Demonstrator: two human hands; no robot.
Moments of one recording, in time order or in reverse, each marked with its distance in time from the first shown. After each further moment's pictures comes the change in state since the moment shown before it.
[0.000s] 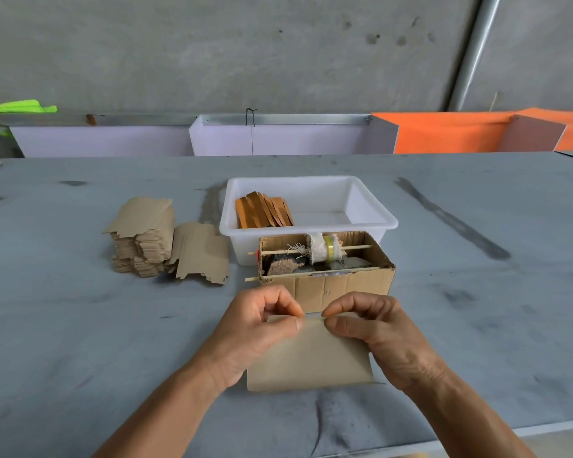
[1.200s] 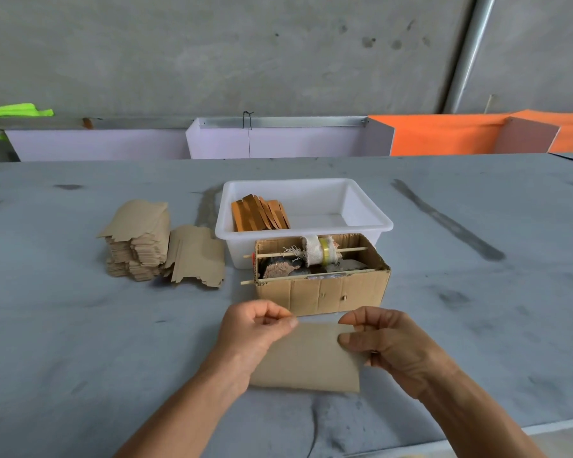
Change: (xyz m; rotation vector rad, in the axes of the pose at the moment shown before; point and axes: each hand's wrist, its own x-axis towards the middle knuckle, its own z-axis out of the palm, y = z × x) left_hand 0.007 -0.026 0.013 -0.045 0.292 -0.266; right_hand 0.001 0.010 -0.019 0.060 0.105 0.296
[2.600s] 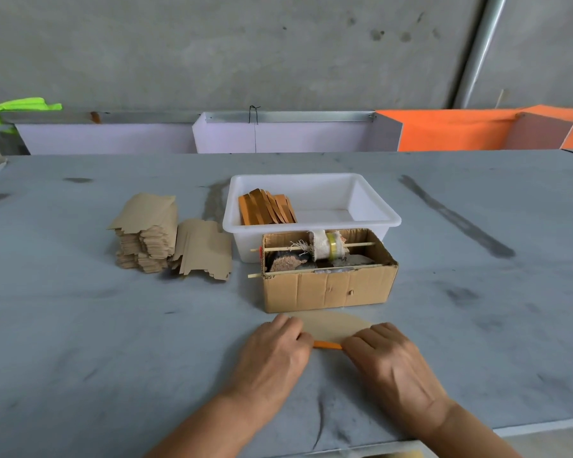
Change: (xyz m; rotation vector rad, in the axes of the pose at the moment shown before) left_hand -0.026 -0.012 0.008 1.328 -0.179 0.752; right_hand 0.003 0.051 -0.009 -1.517 0.238 -1.140
